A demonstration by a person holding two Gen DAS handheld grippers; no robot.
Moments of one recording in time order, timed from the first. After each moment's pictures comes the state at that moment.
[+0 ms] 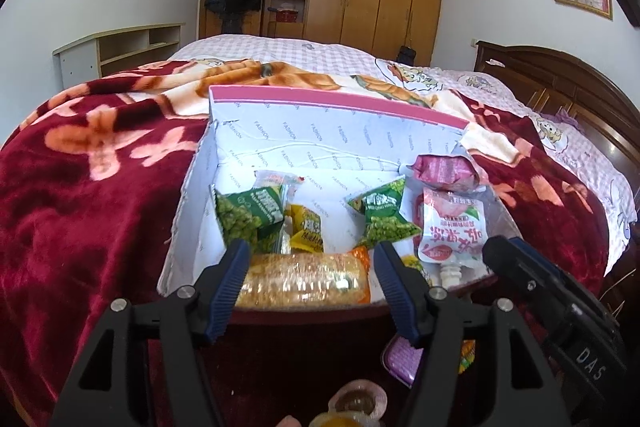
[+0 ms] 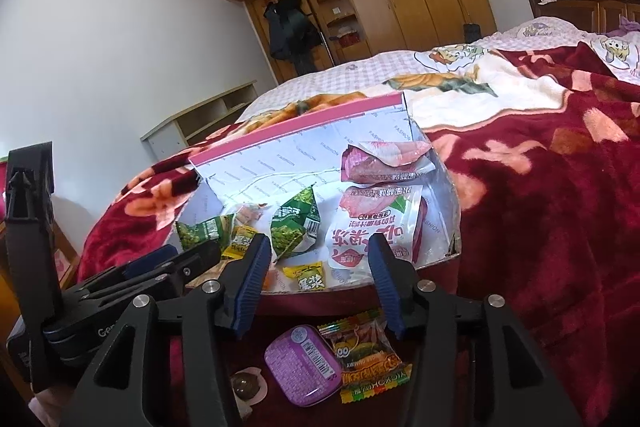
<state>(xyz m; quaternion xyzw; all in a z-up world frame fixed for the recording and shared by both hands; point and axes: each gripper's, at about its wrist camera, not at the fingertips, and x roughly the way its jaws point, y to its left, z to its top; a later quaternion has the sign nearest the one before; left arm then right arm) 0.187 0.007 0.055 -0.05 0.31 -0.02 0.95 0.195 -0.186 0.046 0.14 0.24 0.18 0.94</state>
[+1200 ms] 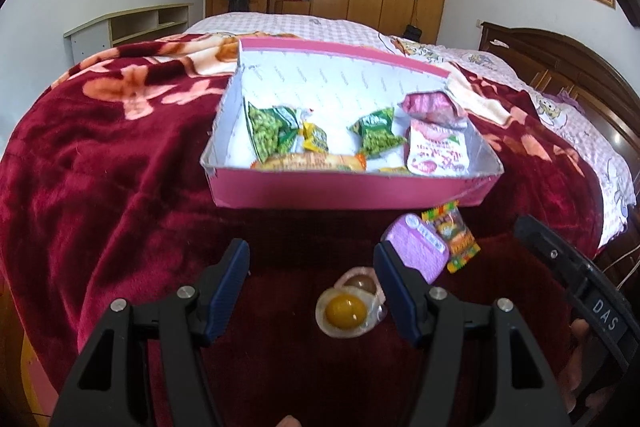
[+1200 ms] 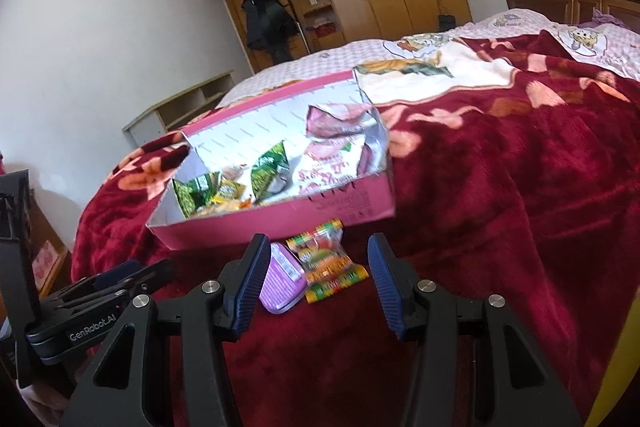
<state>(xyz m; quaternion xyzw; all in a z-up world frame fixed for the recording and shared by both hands) 0.111 0.003 0.037 -0.05 0.35 -0.01 0.94 0.130 -0.218 0.035 0.14 0.28 0.13 0.94</state>
